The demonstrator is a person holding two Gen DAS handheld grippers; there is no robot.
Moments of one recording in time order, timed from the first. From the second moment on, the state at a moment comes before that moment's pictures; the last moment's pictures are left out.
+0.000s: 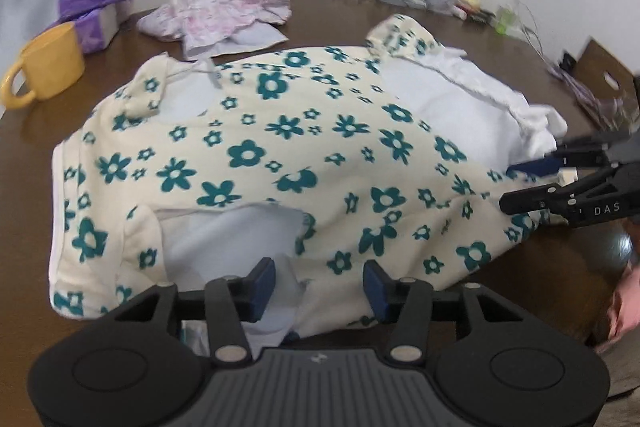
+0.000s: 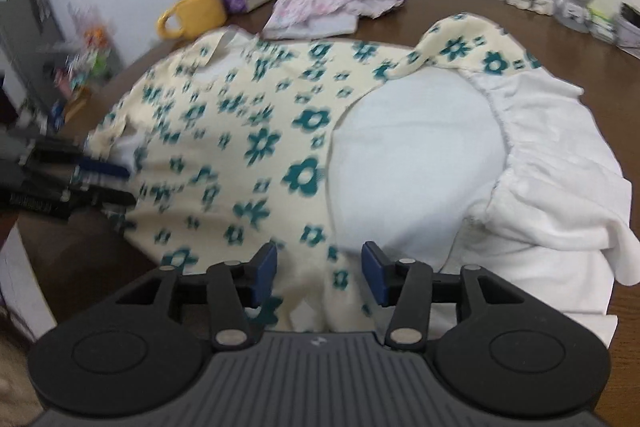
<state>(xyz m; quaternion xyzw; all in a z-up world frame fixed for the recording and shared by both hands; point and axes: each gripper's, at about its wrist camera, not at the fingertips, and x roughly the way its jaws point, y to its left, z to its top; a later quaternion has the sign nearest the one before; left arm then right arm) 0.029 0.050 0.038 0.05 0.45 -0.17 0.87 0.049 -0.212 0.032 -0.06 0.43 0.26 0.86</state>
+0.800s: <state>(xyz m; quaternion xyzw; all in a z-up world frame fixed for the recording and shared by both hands) 0.029 0.081 0.054 -0.03 0.43 -0.09 0.90 0.094 -0.229 0.034 0.02 0.42 0.21 0.88</state>
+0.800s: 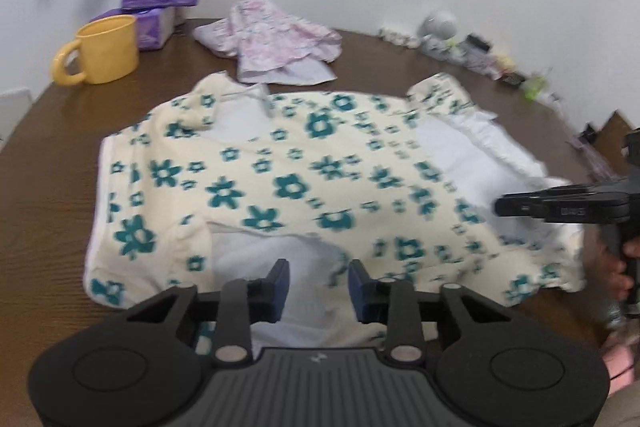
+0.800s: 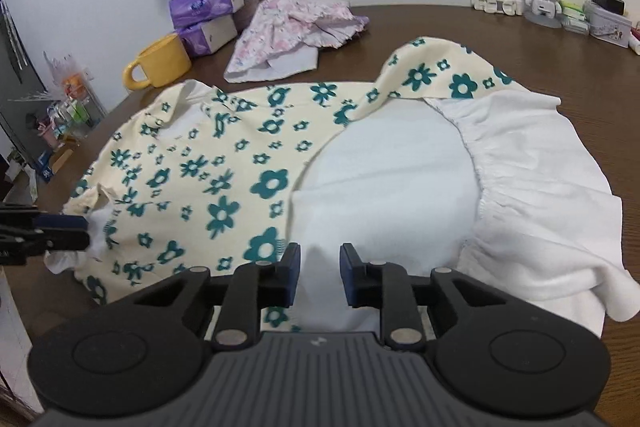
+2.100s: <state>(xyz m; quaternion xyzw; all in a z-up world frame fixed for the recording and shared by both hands) 0.048 0.053 0.046 0.11 0.51 -0.18 0.84 0.124 -0.206 0.051 -0.10 0.46 0.23 0.85</state>
